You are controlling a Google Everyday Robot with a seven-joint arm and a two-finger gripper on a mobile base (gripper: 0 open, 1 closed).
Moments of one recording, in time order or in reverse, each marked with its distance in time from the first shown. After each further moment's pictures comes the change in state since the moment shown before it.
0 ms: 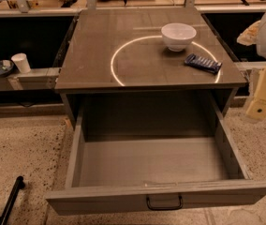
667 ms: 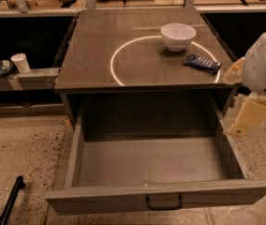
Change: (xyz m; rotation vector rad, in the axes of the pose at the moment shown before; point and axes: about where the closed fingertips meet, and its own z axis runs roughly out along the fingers) arm 0.005 0.027 0.046 -0.056 -0.019 -0.010
